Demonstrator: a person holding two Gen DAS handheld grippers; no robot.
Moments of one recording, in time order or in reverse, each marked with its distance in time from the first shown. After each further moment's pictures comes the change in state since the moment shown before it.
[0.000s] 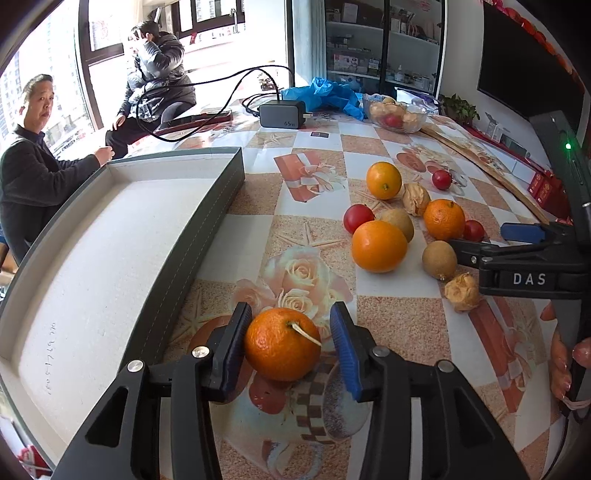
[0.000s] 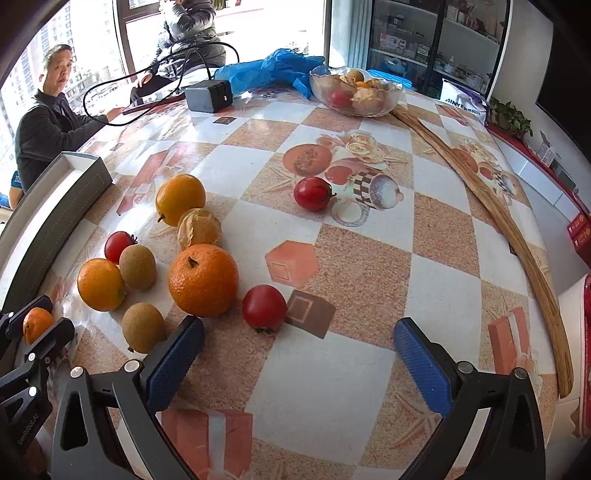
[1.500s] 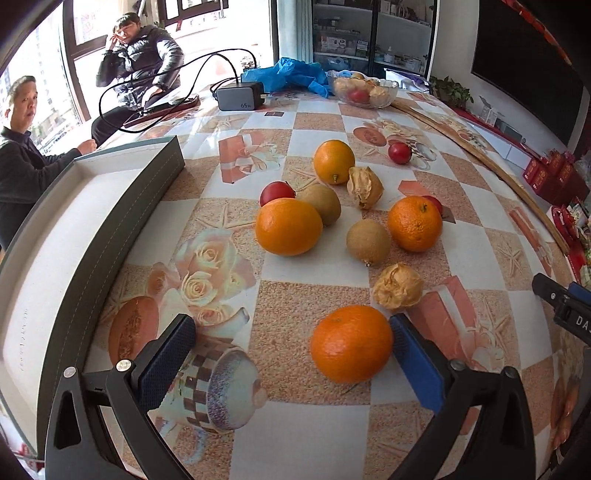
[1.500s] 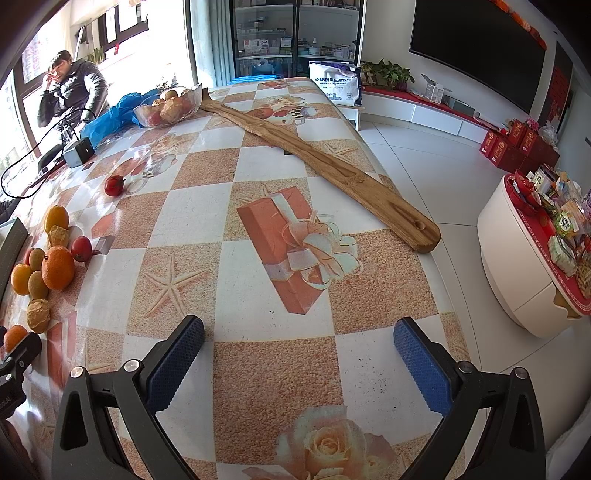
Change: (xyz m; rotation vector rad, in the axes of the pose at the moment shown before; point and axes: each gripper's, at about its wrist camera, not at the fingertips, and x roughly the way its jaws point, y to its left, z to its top) left arm 0.007 -0.055 0.000 0.029 0.079 -0.018; right arm -0.064 -0.113 -0.099 0.383 -0.039 -0.261
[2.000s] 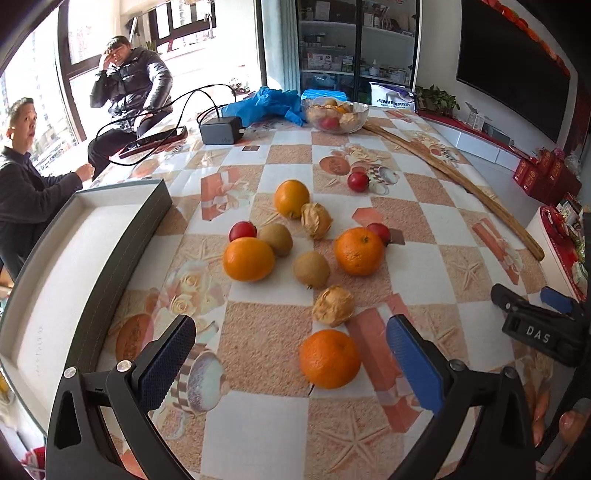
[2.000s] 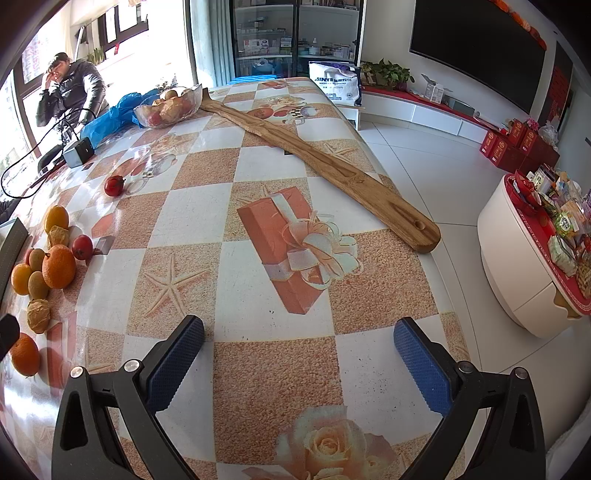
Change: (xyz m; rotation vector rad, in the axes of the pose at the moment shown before) left arm -0.032 -0.027 0.005 0.020 -0.062 0.002; right arm 0.000 0.000 0.000 0.000 0.000 0.000
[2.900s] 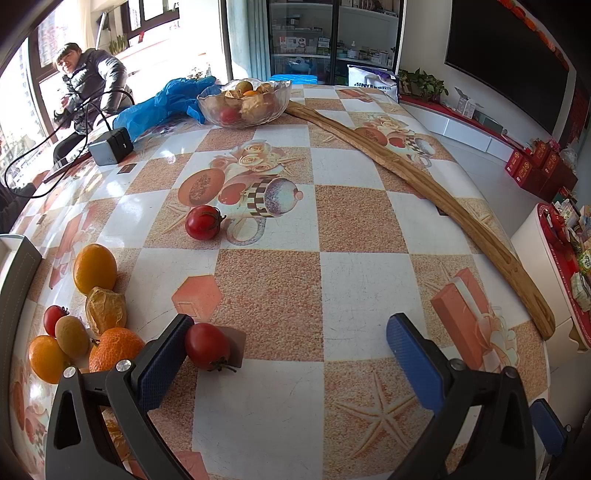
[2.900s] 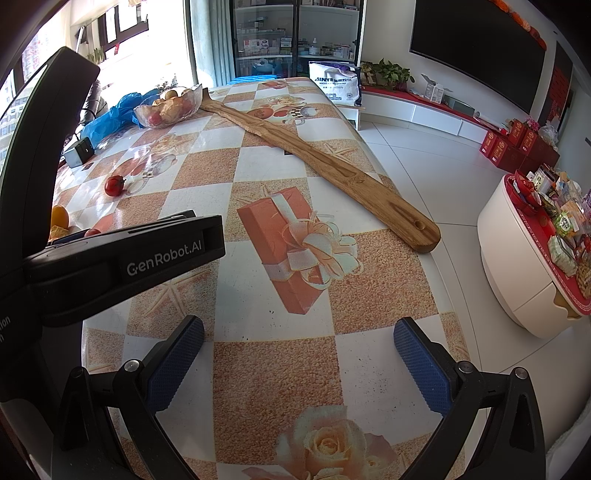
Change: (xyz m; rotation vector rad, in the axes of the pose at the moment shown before) left arm 0.093 -0.134 0.073 0.028 0.051 -0.056; right arm 0.000 0.000 0.000 0.001 -0.001 0.001
